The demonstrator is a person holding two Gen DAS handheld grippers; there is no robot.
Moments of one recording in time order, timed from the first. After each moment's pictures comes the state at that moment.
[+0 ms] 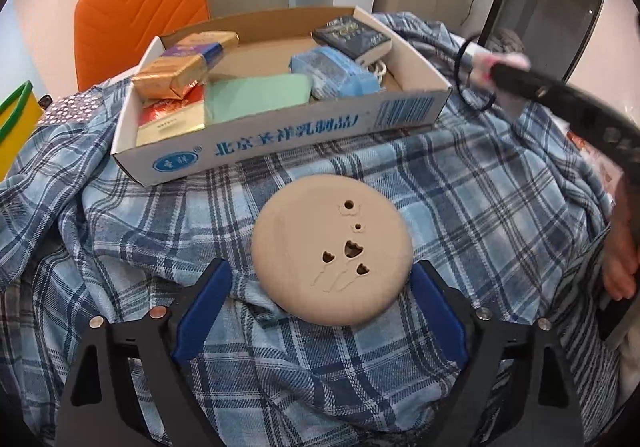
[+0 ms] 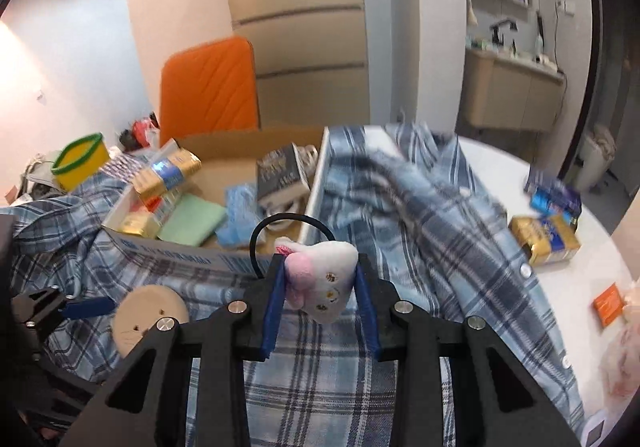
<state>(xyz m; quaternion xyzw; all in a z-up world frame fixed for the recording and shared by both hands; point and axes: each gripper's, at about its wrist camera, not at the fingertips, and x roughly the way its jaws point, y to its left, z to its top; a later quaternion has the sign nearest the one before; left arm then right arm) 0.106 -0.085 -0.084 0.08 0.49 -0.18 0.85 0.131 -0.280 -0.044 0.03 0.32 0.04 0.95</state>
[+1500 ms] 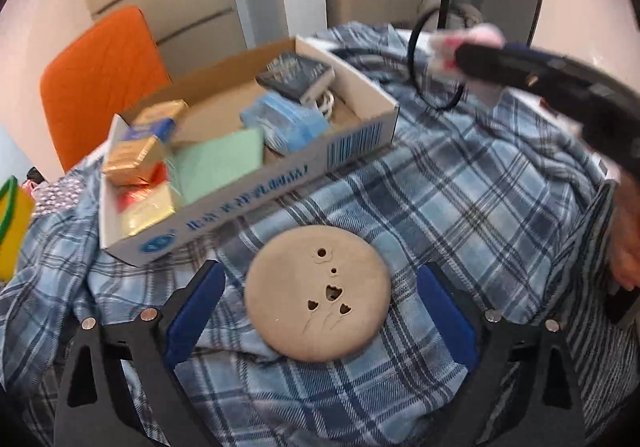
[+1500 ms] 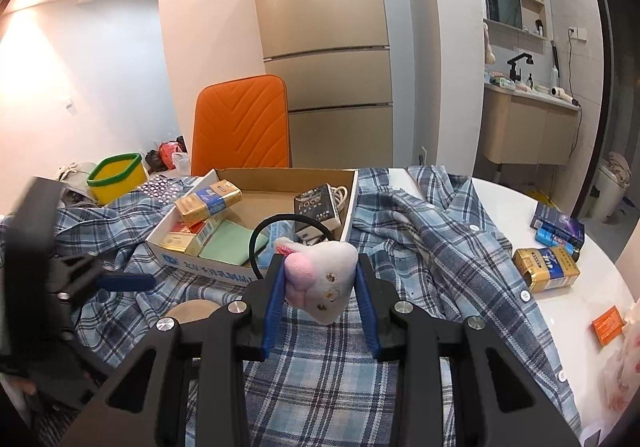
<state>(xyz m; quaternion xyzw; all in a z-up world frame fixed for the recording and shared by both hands) 0.104 -0.116 -0.064 0.17 0.45 -0.24 0.85 0.104 -0.274 -0.024 0.02 0.27 0.07 0.96</state>
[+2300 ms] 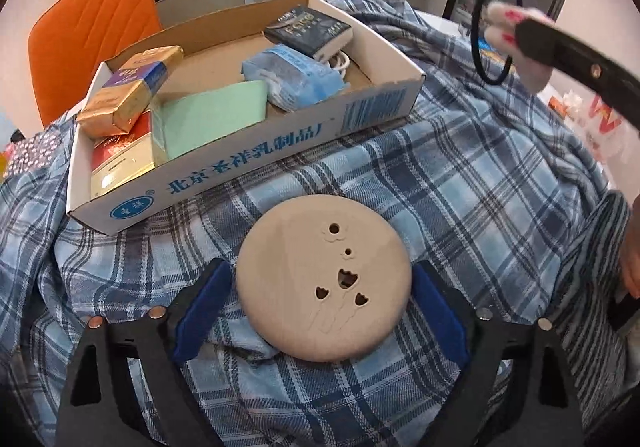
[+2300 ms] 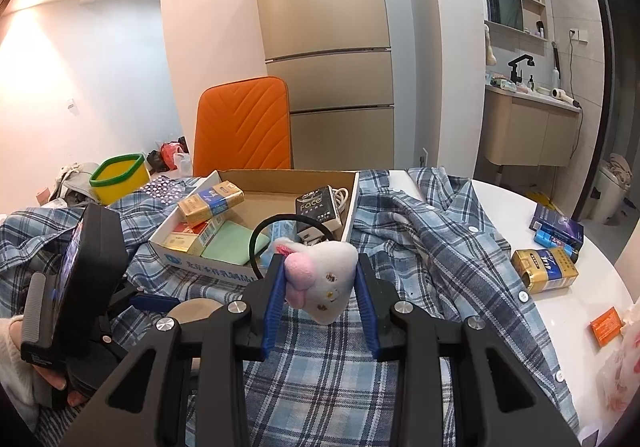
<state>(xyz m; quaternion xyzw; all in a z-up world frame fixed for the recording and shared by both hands) 0.125 -0.105 -0.088 0.12 0.50 -0.25 0.82 0.103 -0.277 -0.022 0.03 0.27 0.08 0.96</state>
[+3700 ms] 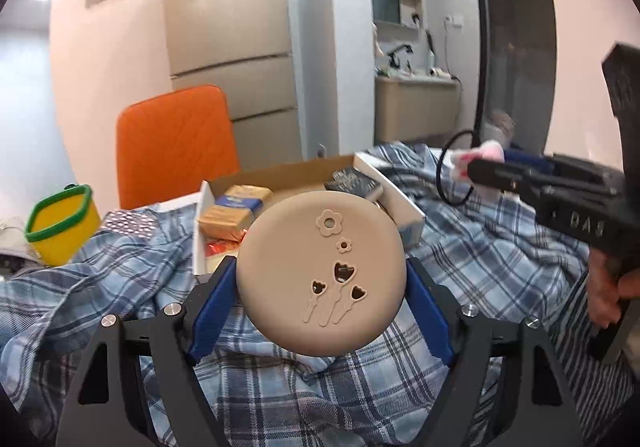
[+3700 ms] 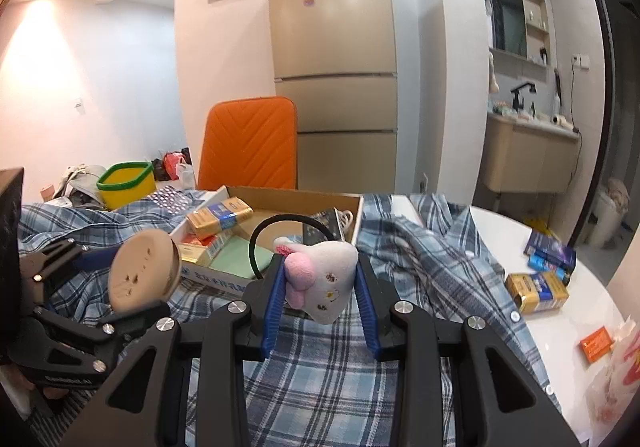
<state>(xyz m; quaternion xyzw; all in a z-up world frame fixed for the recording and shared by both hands) 0.051 -0.059 -0.012 0.07 0.26 -0.18 0.95 0.084 -0.263 -0.008 0.00 0.22 0.09 0.97</state>
